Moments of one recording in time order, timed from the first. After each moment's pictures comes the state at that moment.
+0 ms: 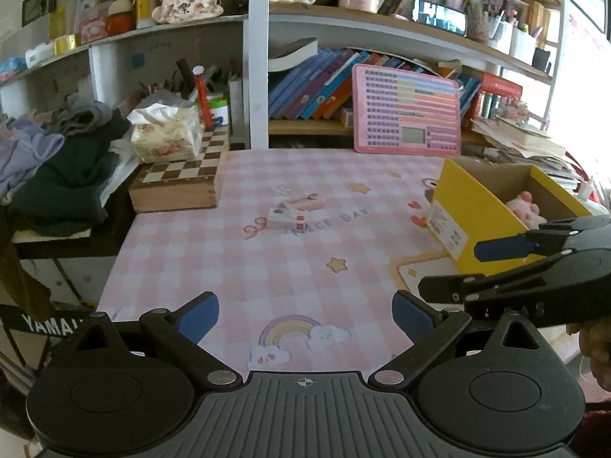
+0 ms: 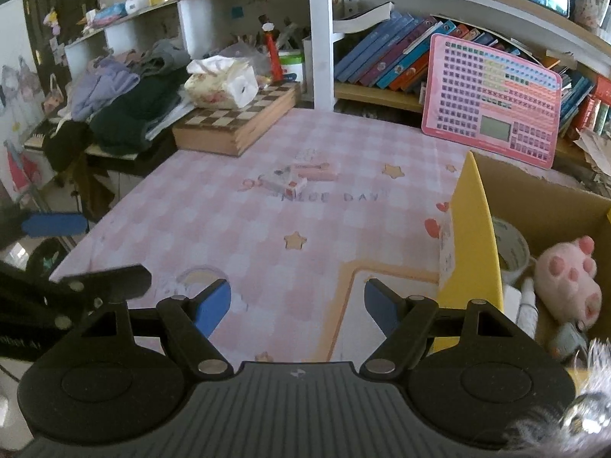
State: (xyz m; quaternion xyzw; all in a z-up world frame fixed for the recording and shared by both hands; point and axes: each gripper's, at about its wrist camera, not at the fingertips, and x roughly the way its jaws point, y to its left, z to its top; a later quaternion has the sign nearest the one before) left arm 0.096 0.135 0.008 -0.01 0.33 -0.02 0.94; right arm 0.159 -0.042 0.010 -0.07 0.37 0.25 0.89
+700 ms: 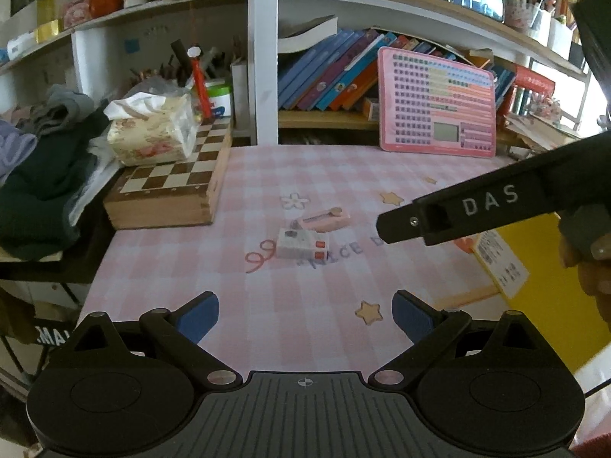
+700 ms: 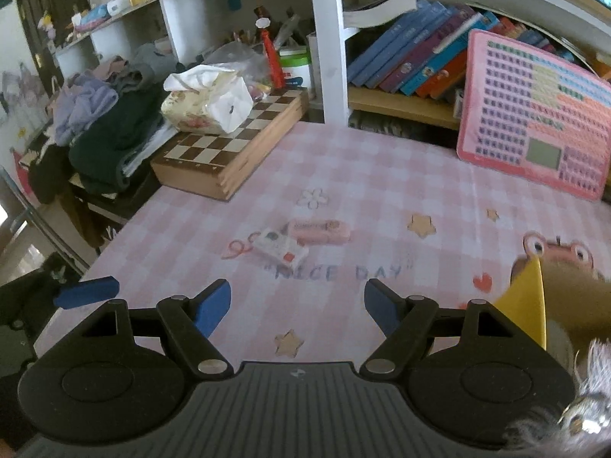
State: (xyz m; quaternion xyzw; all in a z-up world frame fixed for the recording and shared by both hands) left arm 0.196 0.144 -0.022 -0.02 0.35 0.00 0.94; right arm 0.292 0.007 0.016 -0.07 0.40 0.28 0.87
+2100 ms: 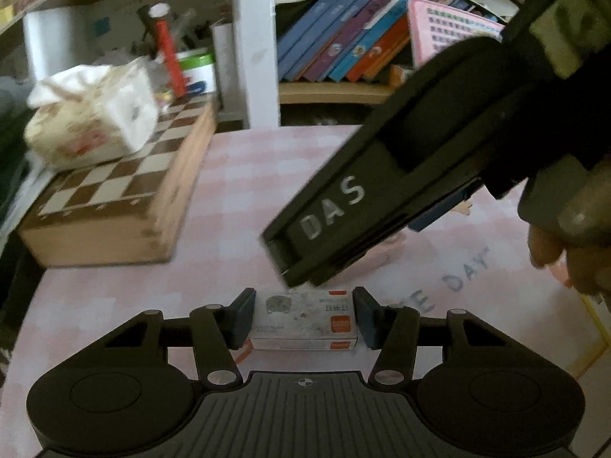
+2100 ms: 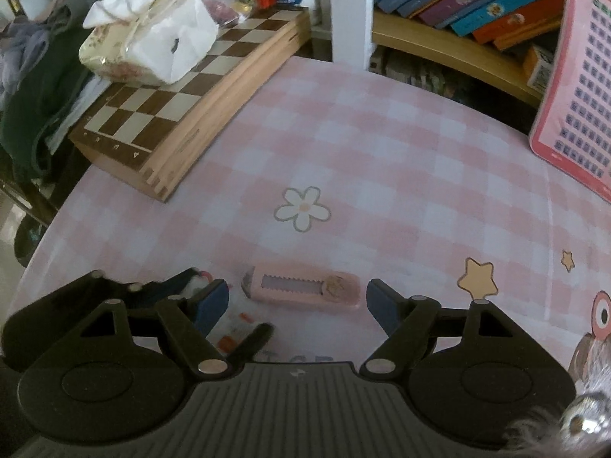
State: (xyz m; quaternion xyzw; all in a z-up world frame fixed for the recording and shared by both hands) left arm 0.318 0.156 -0.094 0.01 0.36 0.01 0.93; right arm 0.427 0.091 -0.061 -0.12 0.51 0.28 0.81
